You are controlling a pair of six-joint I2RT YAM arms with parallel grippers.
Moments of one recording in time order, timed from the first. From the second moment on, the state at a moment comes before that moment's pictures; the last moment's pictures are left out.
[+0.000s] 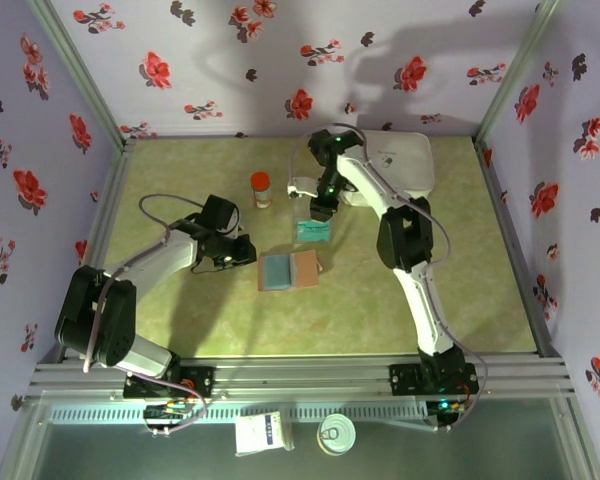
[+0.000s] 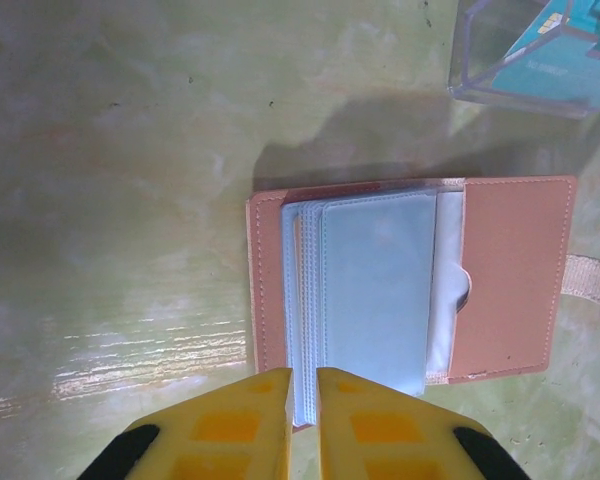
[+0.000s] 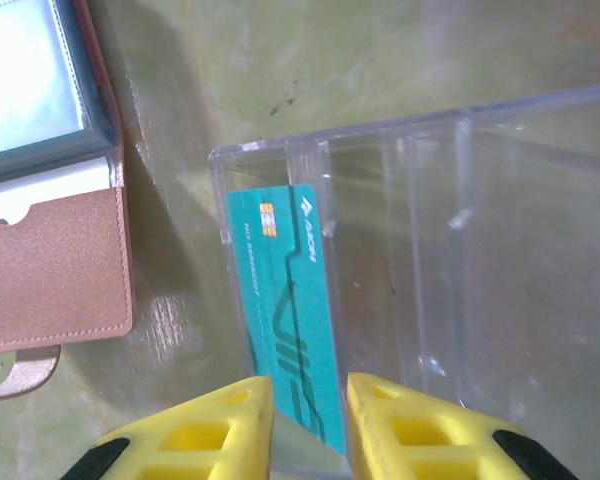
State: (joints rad) left arm -0.45 1.49 0.92 -0.56 0.30 -0.57; right arm 0.50 2.41 2.33 -1.42 -0.31 -0.93
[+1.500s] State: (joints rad) left arm -0.50 1.67 0.88 -0.46 0.29 -0.58; right arm 0.79 1.86 1.26 -0.49 -0.33 0.73
